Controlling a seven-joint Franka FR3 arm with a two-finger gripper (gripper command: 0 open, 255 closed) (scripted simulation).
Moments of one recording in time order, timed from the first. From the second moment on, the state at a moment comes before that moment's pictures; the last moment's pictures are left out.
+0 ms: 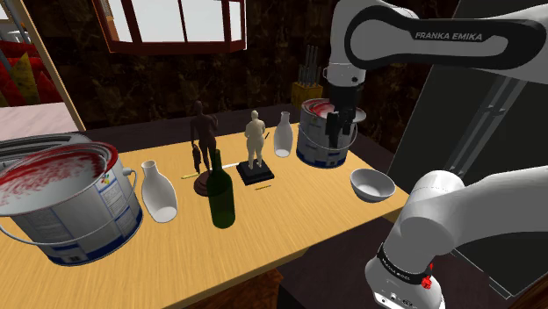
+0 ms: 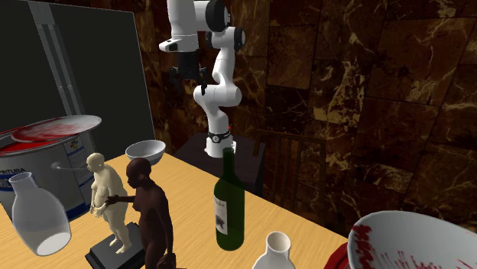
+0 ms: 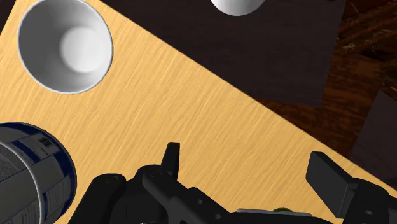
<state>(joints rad) 0.01 -0.81 -0.02 -2.43 -0.04 1.50 -0.09</state>
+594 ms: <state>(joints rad) 0.02 -0.60 0.09 -2.34 0.05 1.62 0.09</state>
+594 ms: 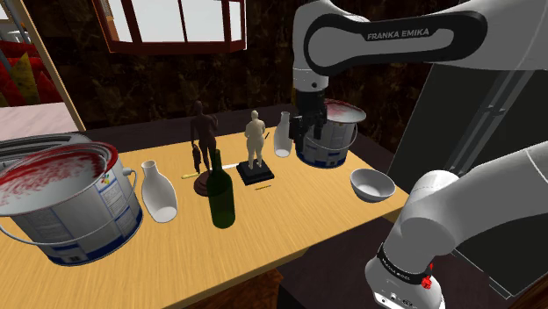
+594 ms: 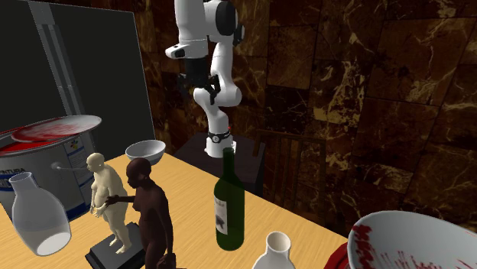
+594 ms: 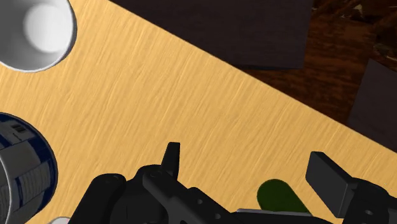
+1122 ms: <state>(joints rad) 0.03 -0.33 0.20 -2.14 0.09 1.72 0.30</state>
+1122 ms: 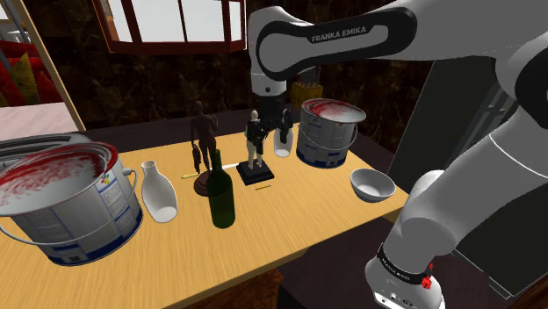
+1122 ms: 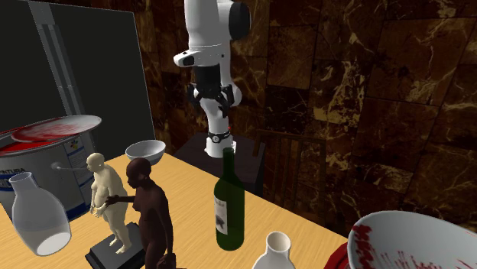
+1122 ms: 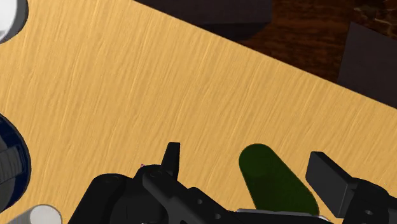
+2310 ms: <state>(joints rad) 0.09 0.23 0.29 -1.63 -0.01 1.77 0.66</state>
